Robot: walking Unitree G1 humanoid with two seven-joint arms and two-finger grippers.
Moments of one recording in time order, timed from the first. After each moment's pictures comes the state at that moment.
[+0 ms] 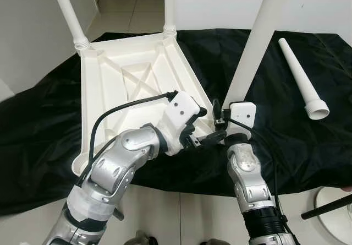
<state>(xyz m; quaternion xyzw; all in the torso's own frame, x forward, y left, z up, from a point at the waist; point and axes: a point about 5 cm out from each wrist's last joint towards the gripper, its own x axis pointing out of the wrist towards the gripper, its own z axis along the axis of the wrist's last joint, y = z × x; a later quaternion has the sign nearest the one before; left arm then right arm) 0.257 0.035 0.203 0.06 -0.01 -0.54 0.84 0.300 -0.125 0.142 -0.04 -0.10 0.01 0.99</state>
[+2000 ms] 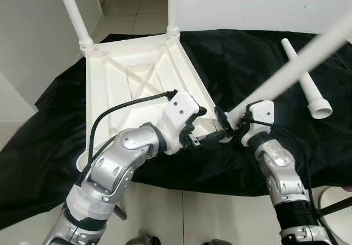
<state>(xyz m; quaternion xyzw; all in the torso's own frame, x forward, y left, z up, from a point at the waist) 0.259 0.036 0.205 0.06 -0.01 -0.53 0.85 0.308 -0.180 0.149 -0.07 -0.10 0.19 0.97</state>
